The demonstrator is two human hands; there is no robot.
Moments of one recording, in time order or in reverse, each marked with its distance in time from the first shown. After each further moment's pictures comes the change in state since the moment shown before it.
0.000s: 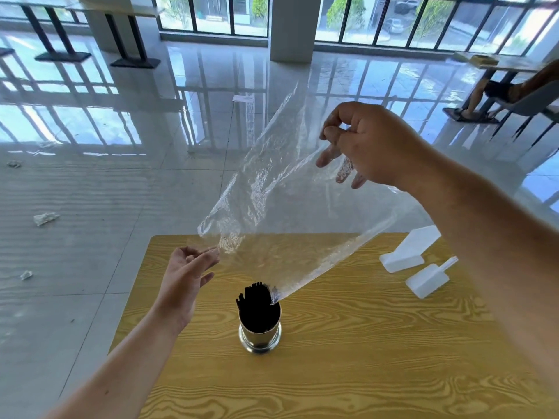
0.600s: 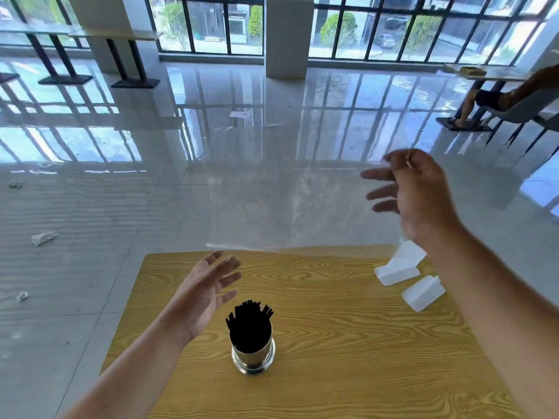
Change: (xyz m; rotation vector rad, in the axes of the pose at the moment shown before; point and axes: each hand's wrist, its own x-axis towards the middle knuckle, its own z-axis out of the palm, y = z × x) left_hand 0.004 0.011 0.044 -0.017 -0.260 -0.158; right_hand -0.029 0.096 -0.014 0.708 0.449 0.177
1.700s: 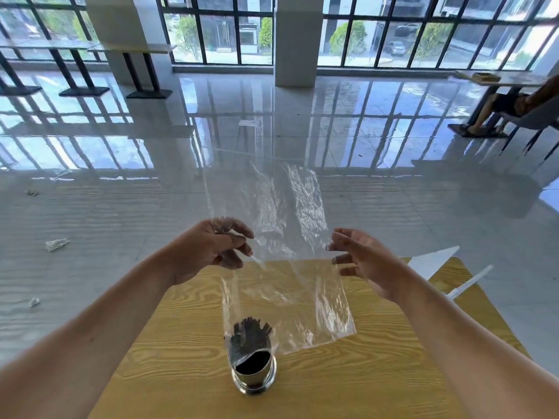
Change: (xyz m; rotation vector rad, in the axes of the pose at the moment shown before) left_hand 0.044 0.111 0.018 0.446 -0.278 0.098; right_hand -0.006 0.103 0.013 -0.074 -0.424 0.426
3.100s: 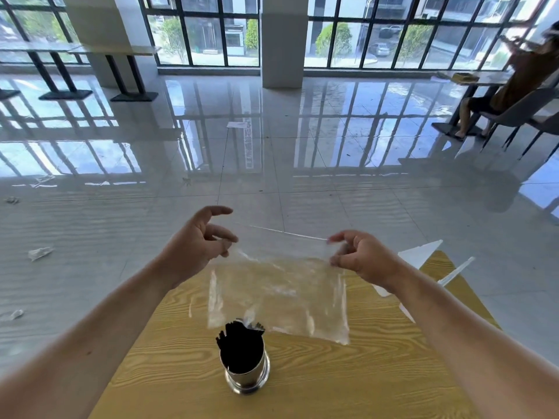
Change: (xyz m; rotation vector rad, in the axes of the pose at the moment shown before) left_hand 0.004 -0.012 0.009 0.201 0.259 0.227; right_hand -0.004 0.008 -0.024 -0.401 0.049 -0.099
